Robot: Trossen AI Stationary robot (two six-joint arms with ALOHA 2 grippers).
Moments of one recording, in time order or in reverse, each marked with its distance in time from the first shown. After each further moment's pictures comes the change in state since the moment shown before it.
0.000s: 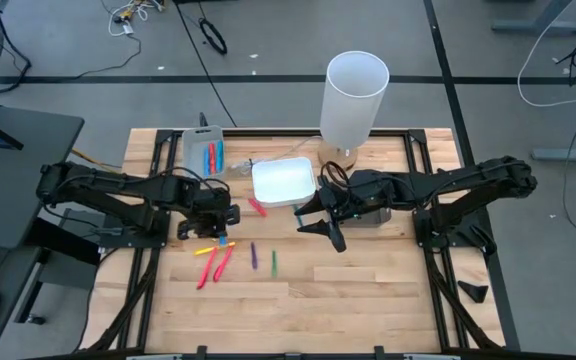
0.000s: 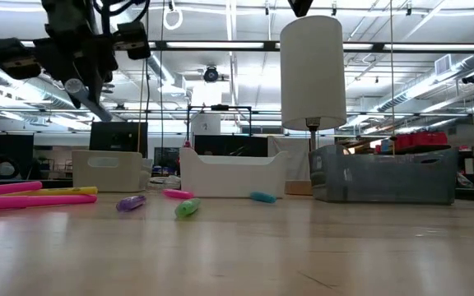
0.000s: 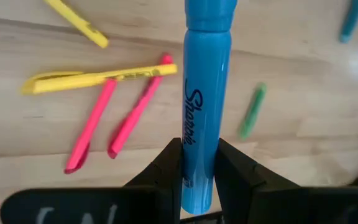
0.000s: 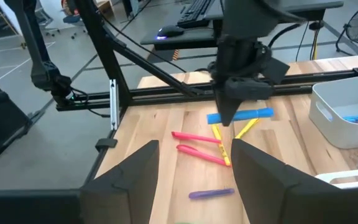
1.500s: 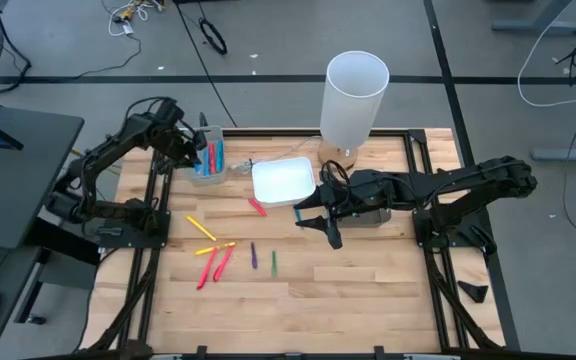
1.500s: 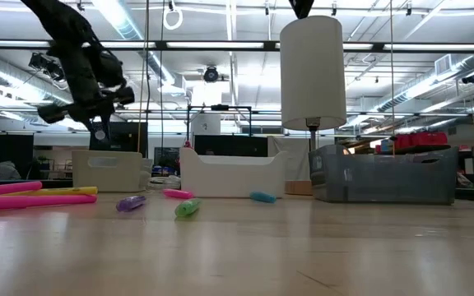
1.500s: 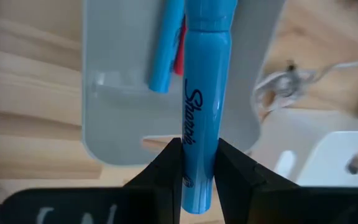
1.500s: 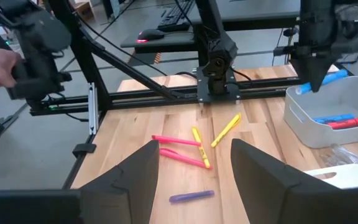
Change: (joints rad) left arm 1.164 0.088 0.004 -0.095 0.162 0.998; right arm 0.000 0.001 0.000 0.001 0.087 -0.019
